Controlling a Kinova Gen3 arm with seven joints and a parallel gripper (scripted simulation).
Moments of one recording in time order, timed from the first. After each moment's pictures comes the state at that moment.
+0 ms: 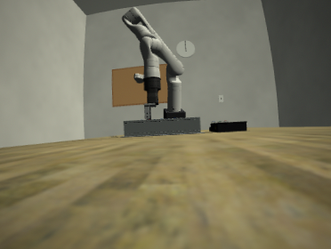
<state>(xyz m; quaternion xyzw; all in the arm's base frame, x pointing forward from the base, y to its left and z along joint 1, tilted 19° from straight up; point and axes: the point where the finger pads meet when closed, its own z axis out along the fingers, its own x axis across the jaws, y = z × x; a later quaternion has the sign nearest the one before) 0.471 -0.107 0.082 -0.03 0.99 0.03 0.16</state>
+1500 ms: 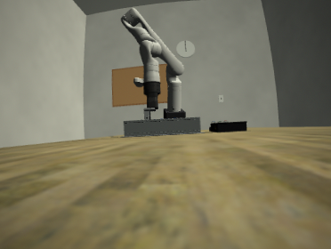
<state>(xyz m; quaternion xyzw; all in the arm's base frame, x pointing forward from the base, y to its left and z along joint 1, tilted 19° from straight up) 0.477 -0.108 0.064 -0.03 0.99 0.03 0.16</state>
